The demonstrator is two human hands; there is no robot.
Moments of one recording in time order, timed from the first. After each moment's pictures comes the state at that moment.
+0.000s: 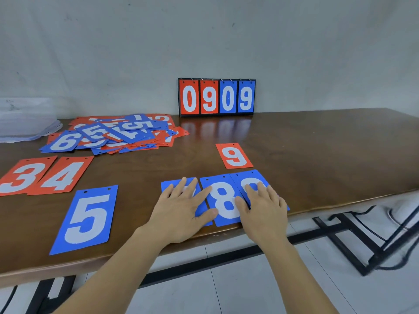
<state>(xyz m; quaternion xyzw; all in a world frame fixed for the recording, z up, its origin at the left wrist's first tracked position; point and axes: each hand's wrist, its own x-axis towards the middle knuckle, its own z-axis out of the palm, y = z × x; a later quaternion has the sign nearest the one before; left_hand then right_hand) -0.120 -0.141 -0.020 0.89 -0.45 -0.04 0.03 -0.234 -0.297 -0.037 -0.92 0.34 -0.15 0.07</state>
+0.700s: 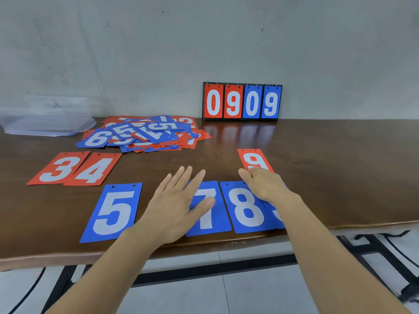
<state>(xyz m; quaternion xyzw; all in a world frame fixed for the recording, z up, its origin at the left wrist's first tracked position) -0.107 -0.100 -0.002 0.91 -0.40 0.02 0.12 -0.150 -0.336 0.008 -0.96 0.24 -0.02 0.12</state>
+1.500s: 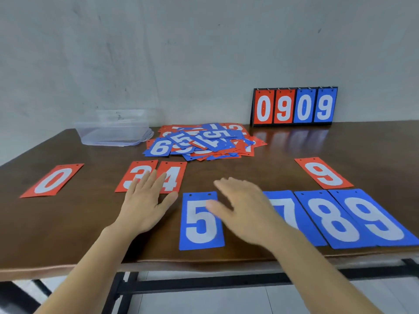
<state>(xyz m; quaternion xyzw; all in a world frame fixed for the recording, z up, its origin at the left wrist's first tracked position) 0.013 0.080 -0.009 0.97 -0.22 0.03 0.10 -0.126 -0.118 0.039 -0.99 0.01 -0.08 0.15</state>
